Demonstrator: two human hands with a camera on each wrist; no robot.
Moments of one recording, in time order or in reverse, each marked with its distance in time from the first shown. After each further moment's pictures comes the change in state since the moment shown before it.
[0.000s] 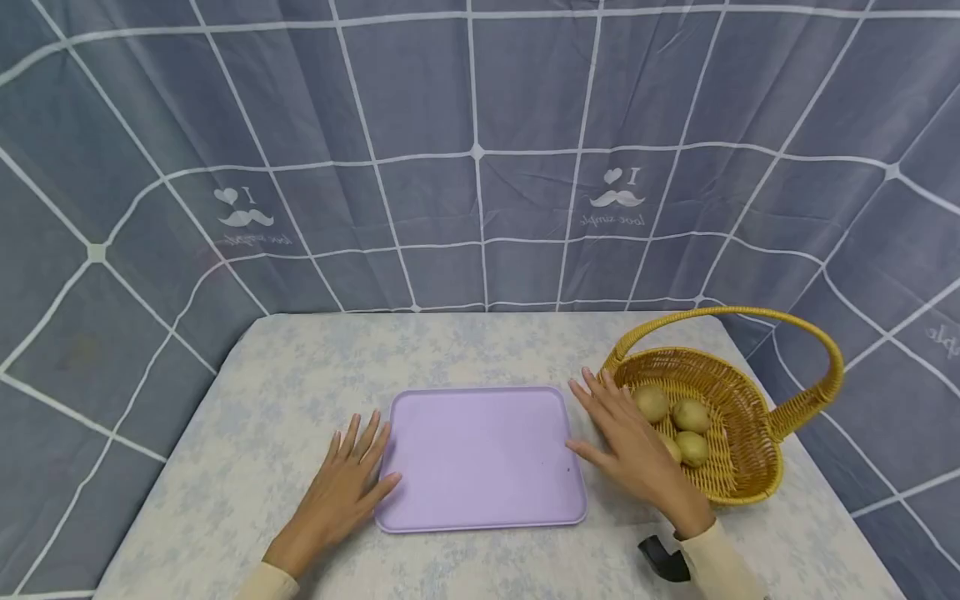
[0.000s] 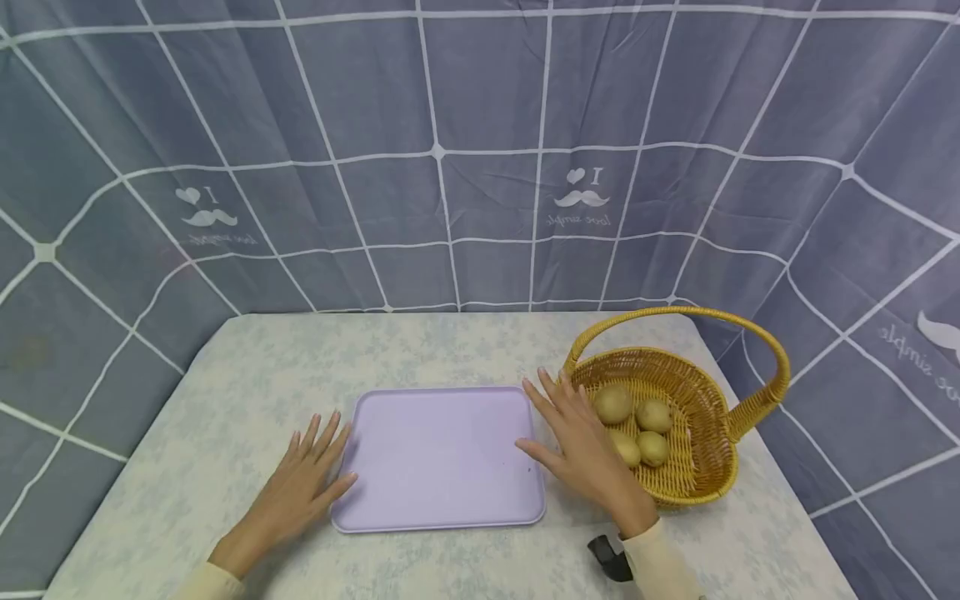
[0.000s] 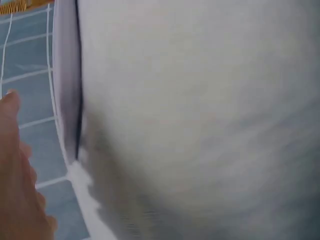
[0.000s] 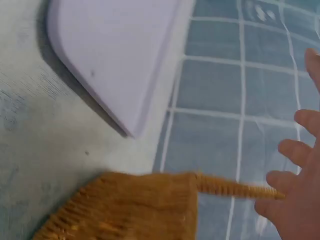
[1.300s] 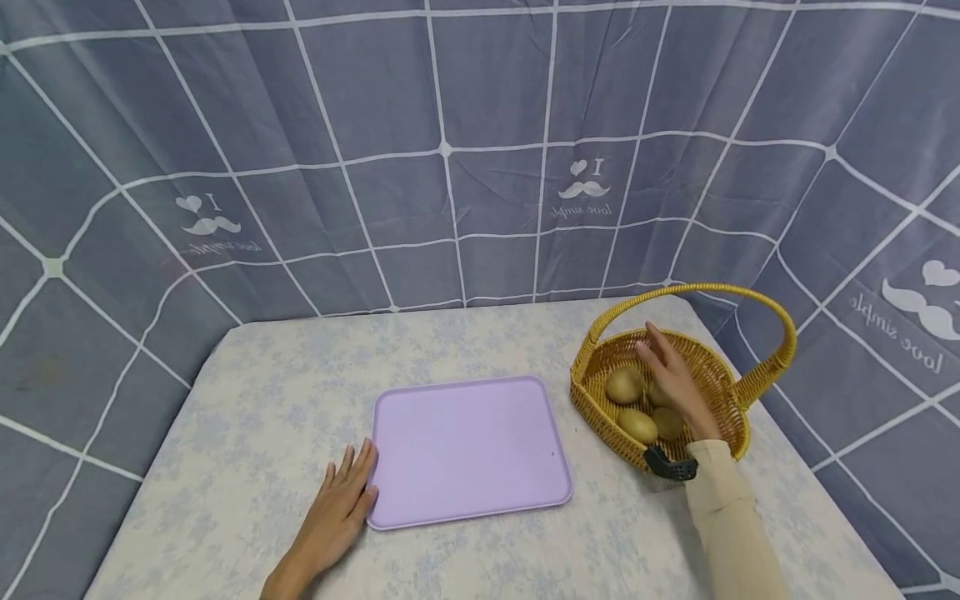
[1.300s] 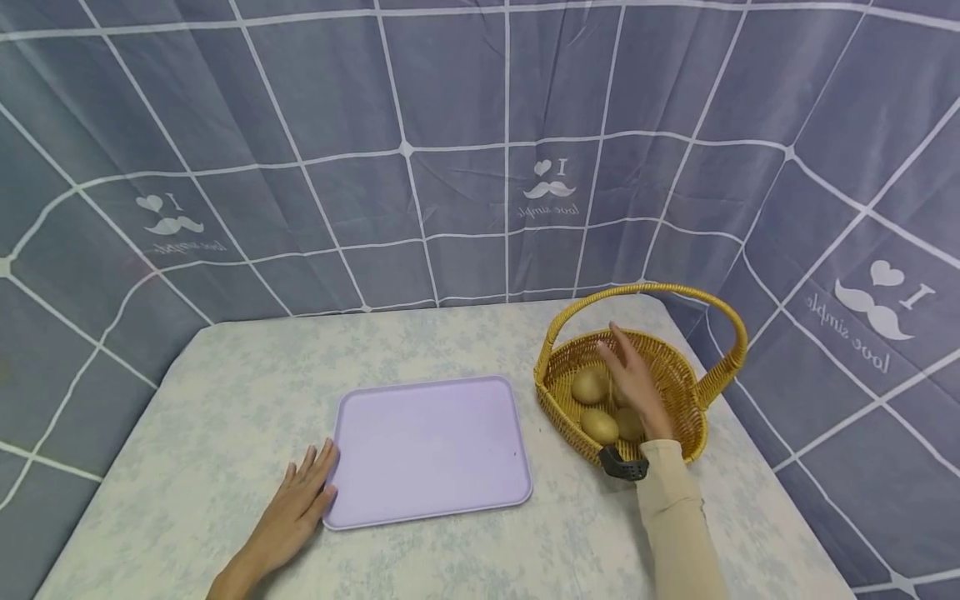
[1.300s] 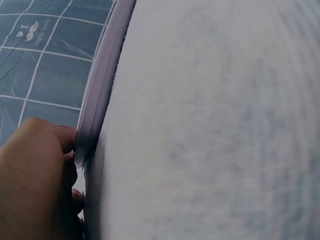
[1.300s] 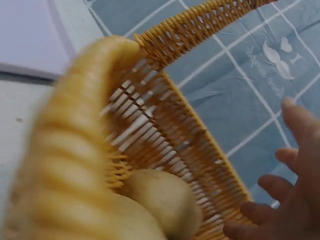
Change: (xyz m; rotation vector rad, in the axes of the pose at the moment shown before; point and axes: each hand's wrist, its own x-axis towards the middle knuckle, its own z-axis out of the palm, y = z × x) left_hand -0.023 0.000 0.032 -0.320 -0.069 -0.104; right_hand 0.006 0.119 -0.032 0.639 0.130 0.475
